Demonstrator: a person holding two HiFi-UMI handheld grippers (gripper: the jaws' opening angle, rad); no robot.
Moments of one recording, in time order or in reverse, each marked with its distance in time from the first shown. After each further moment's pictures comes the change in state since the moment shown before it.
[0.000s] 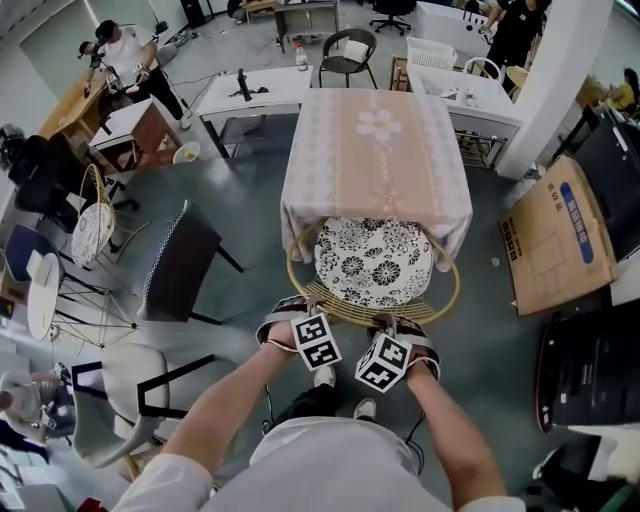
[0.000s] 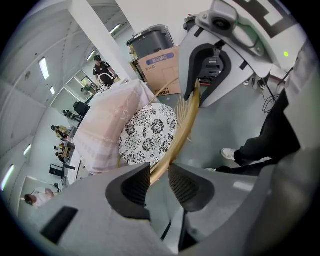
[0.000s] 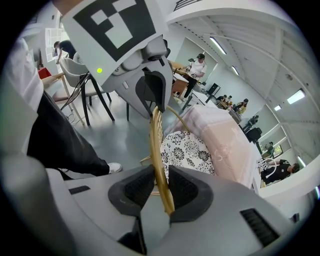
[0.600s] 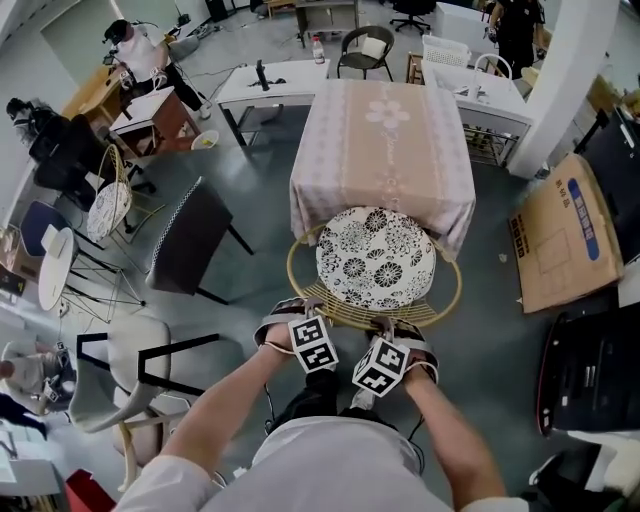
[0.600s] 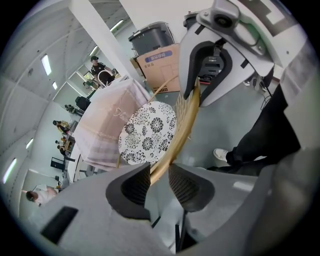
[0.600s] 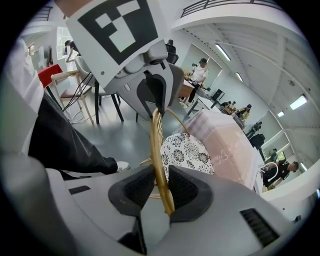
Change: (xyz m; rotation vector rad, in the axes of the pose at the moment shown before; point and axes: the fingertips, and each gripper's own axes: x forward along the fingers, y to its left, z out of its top) left arm -0.030 -0.078 -0.004 -0.048 0.048 0.006; right arm -0.037 0.064 -0.028 -0.050 -0.055 0.029
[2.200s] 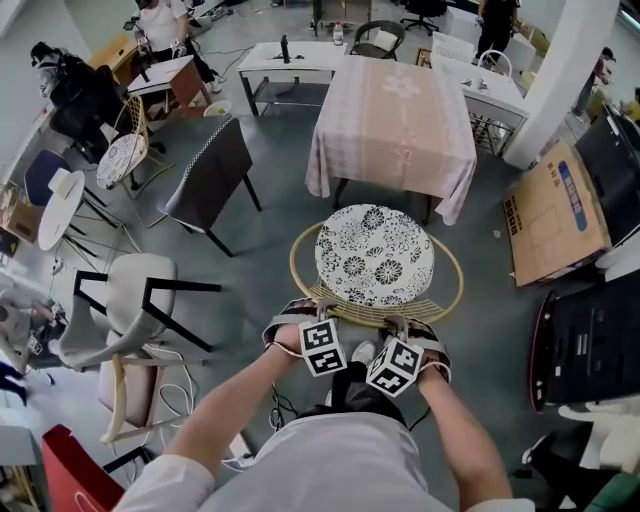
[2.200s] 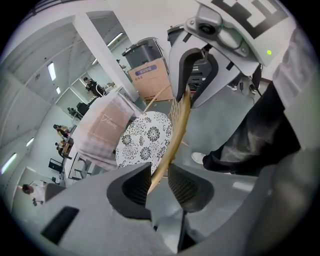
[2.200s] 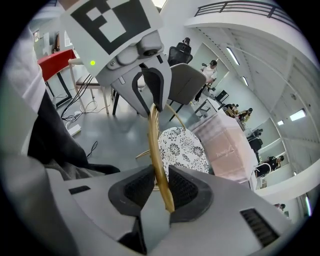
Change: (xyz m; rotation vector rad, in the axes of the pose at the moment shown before) left arm -0.096 -0.209 -0.050 -0.004 -0.107 0.004; right arm -0.100 0.198 -0.032 -0.081 0.063 -0.027
